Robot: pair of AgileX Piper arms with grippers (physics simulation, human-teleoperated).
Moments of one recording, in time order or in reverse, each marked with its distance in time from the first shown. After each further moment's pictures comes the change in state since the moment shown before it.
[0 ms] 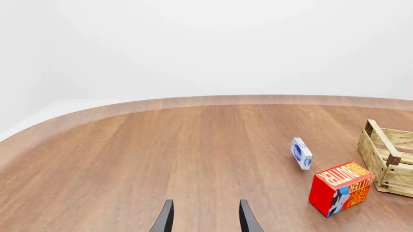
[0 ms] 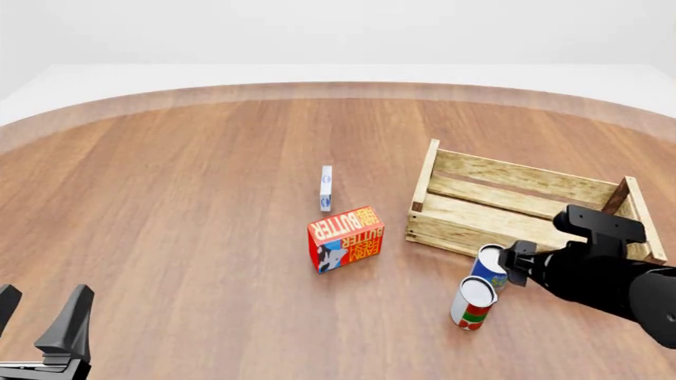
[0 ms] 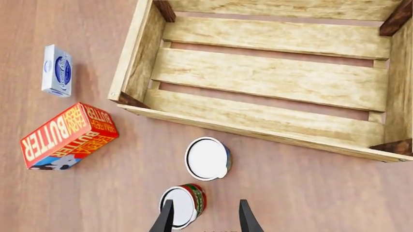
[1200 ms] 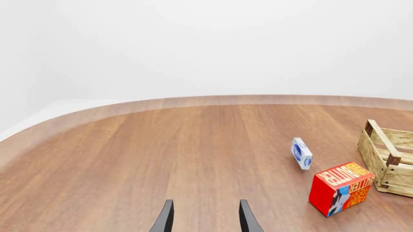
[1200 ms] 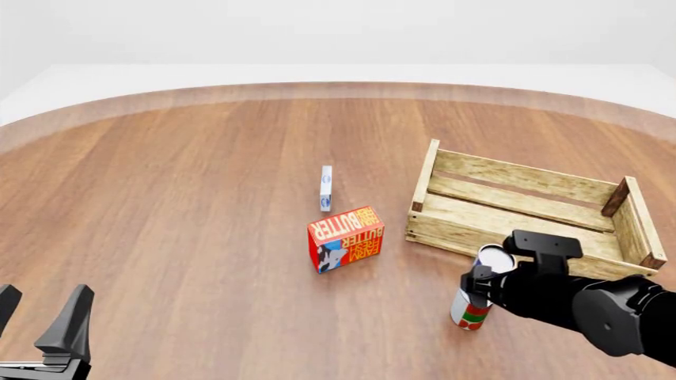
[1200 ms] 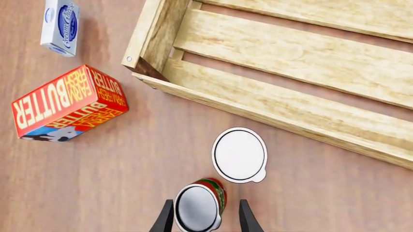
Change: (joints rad) left arm 0.000 0.000 0.000 0.000 0.000; right arm 0.141 0.187 0.066 -0.180 0.006
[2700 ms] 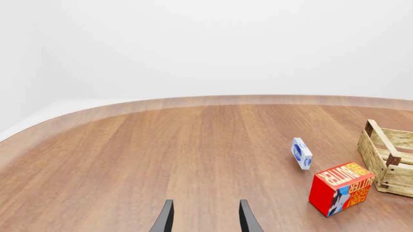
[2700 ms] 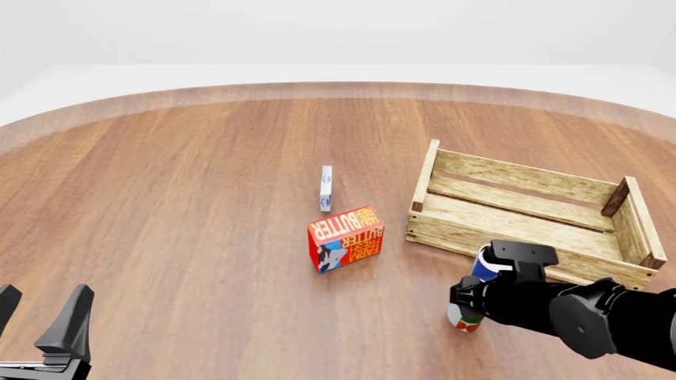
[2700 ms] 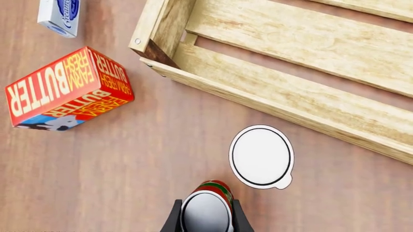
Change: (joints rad) left arm 0.000 0.000 0.000 0.000 0.000; right arm 0.064 0.100 0.010 -0.070 0.026
